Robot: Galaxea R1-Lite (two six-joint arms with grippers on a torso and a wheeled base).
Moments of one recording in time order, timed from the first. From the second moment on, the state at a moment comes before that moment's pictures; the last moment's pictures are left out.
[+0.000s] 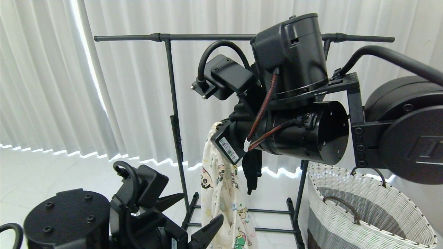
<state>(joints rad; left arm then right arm) -0.85 1.43 -0.33 -0.72 0.15 -0.19 1.09 1.87 -1.65 0.15 -0.32 -0.21</state>
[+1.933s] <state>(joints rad) -0.81 1.36 -0.14 -0.72 0.21 -0.22 1.21 1.85 -1.87 0.37 -0.32 -0.24</state>
